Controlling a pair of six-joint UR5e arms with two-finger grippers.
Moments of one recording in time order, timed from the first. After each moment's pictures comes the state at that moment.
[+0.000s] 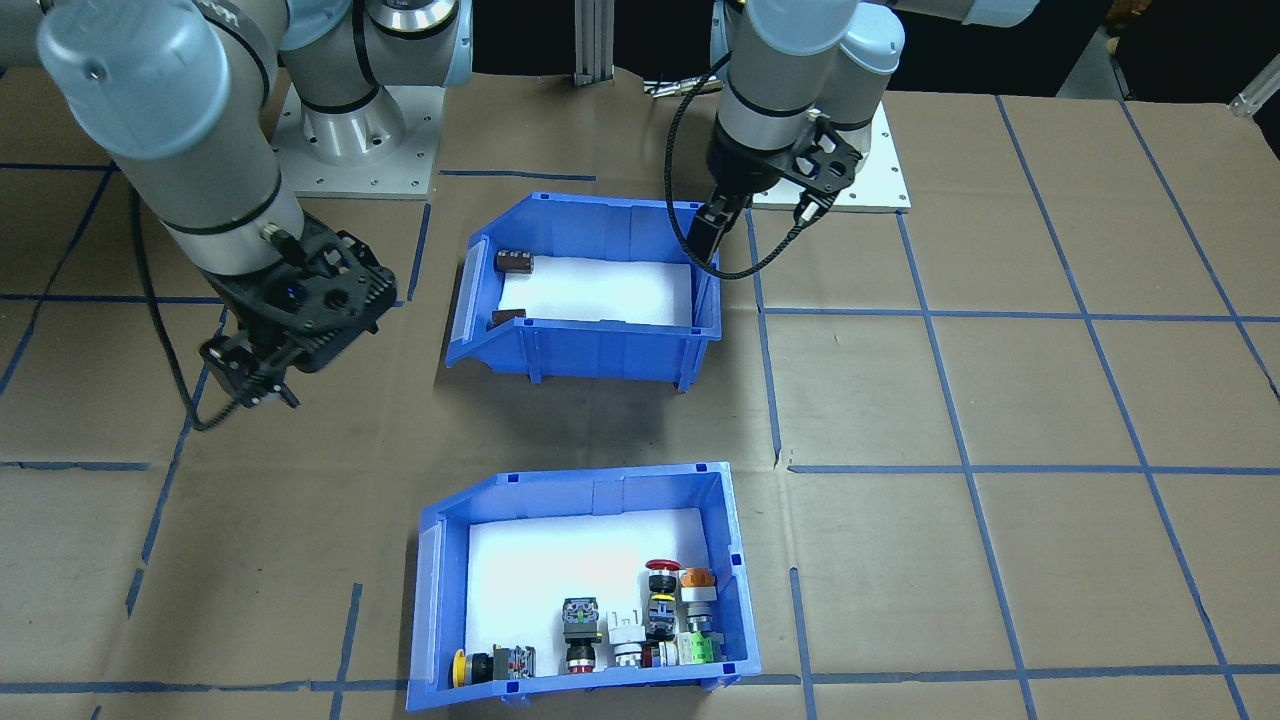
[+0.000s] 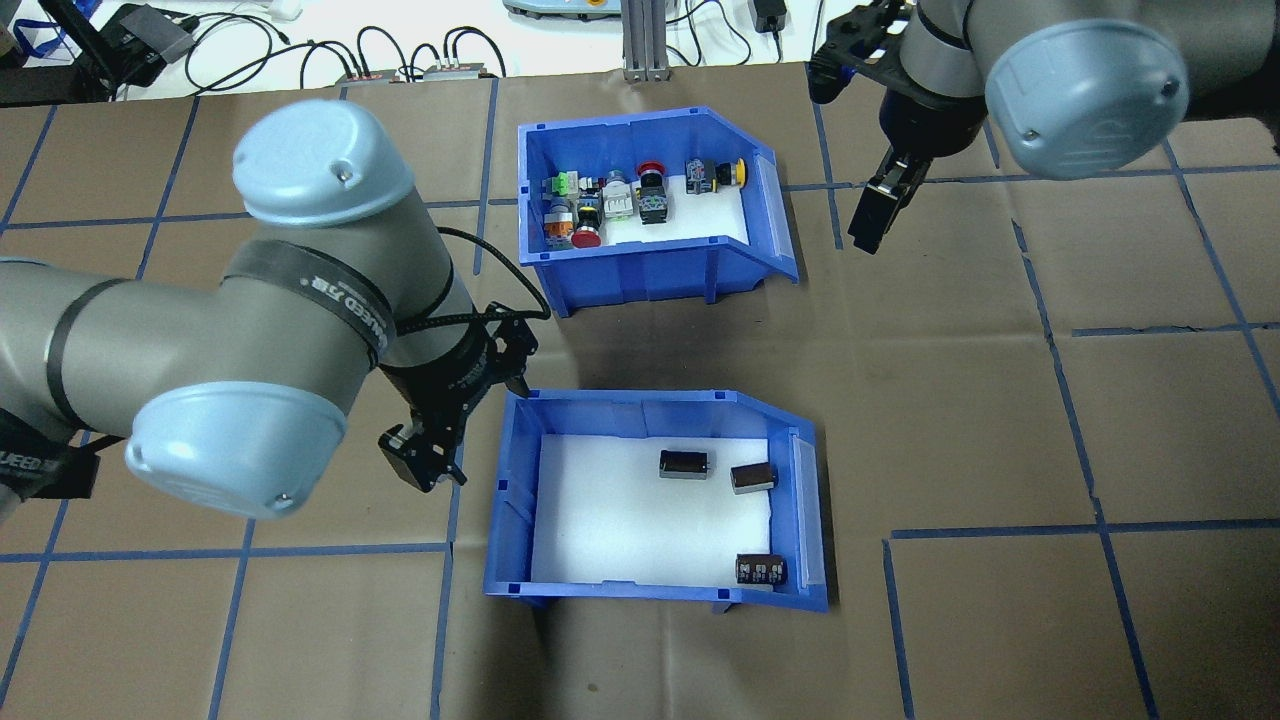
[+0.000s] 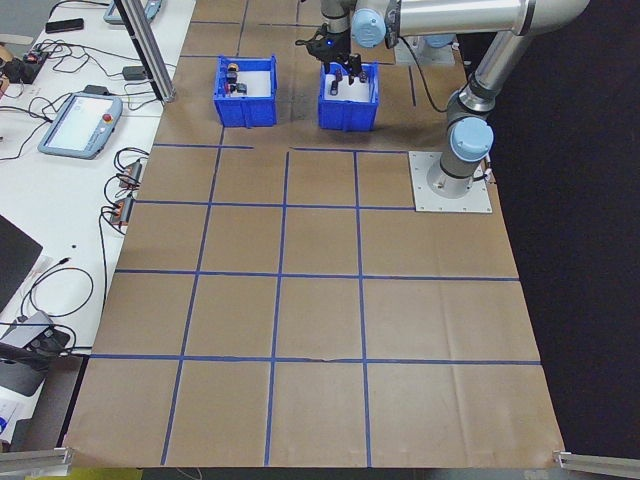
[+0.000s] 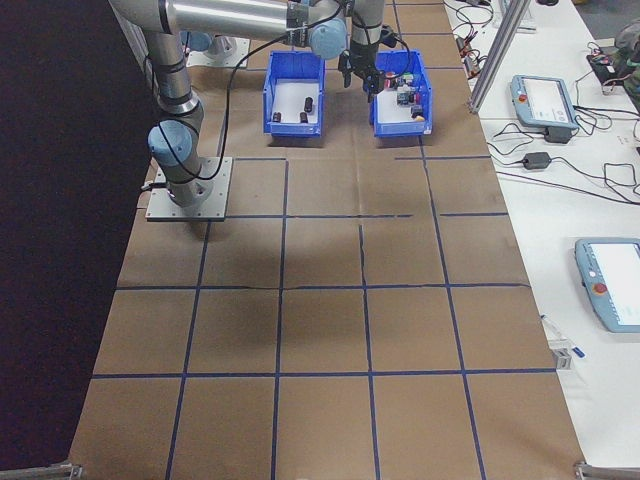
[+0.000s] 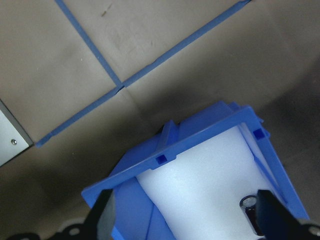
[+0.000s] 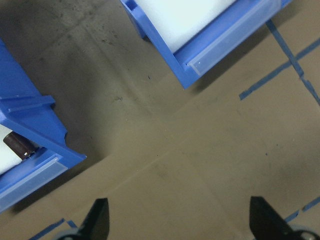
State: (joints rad) left arm -1.81 -1.47 -1.95 -1.42 1.50 -1.31; right arm 1.63 -1.37 1.52 -1.74 -1.58 -0.98
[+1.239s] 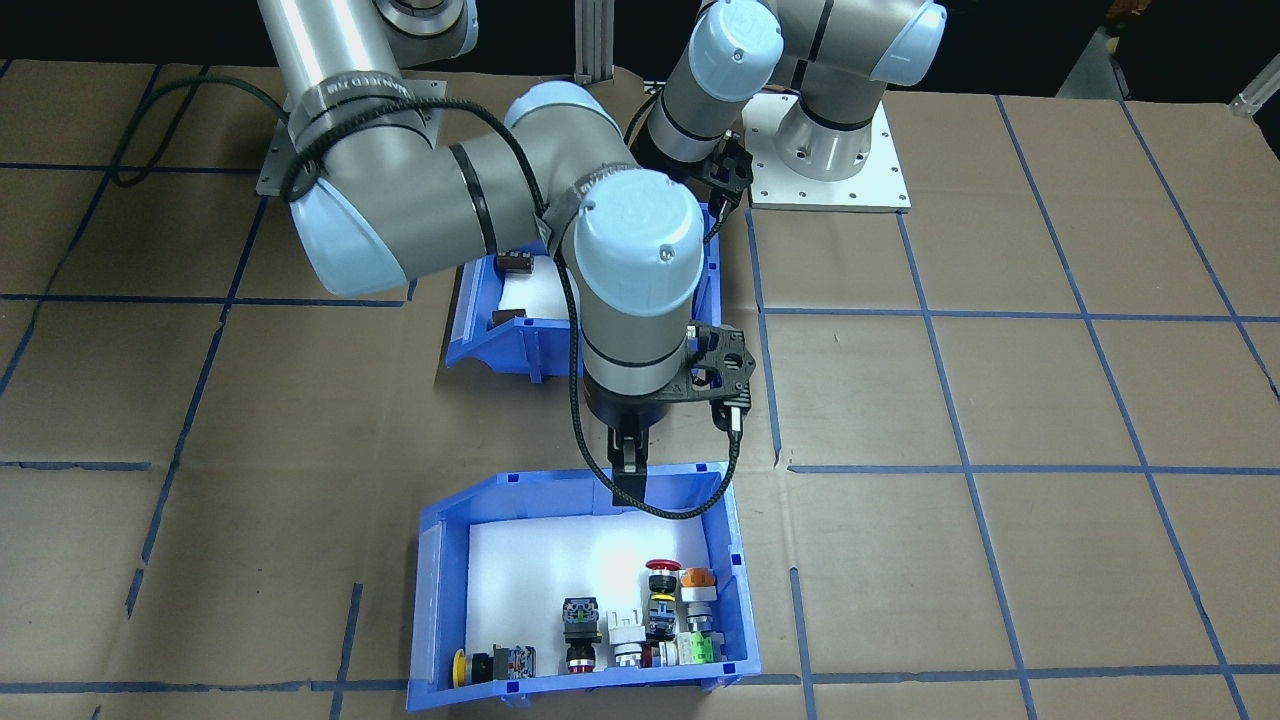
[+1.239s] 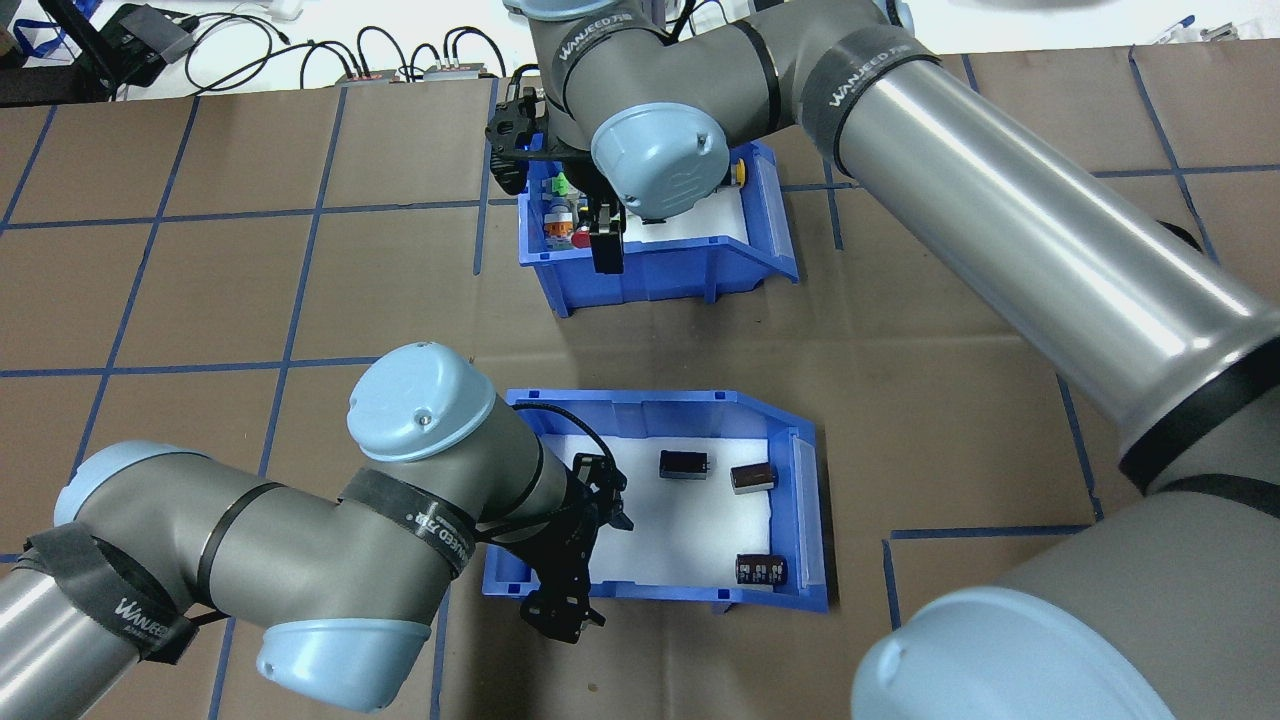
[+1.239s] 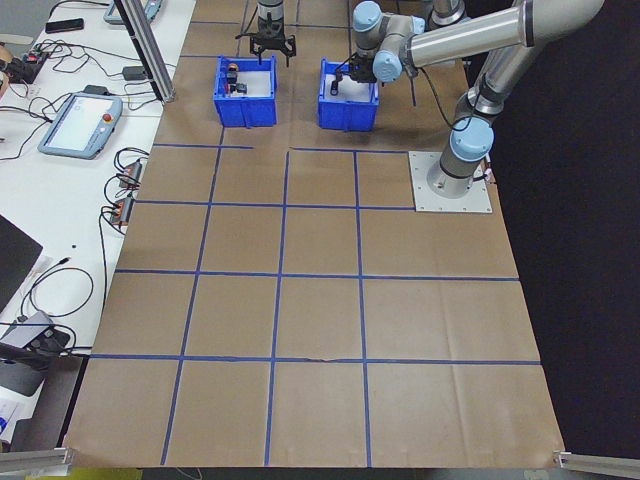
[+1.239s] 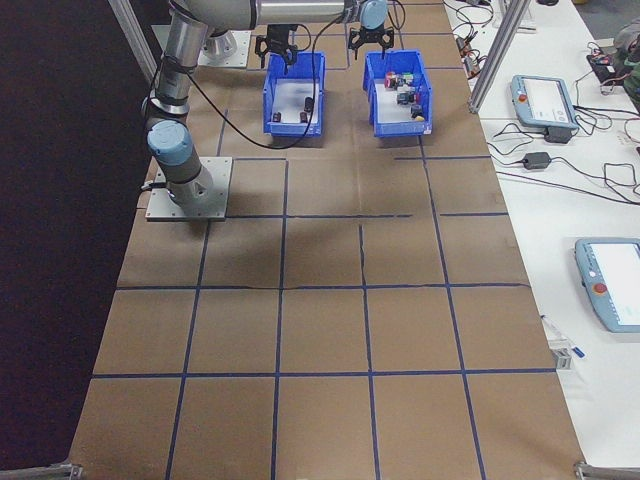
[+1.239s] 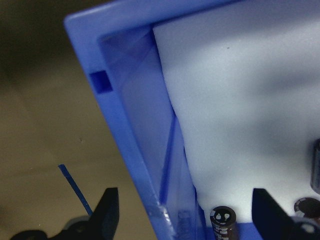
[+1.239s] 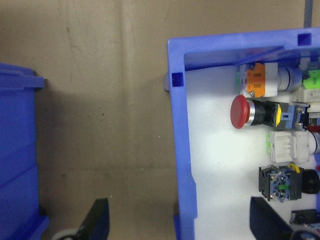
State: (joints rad) left arm -1.91 -1.44 -2.24 -1.14 1.24 -1.62; right arm 1.99 -1.00 1.23 -1.84 -1.58 -1.14
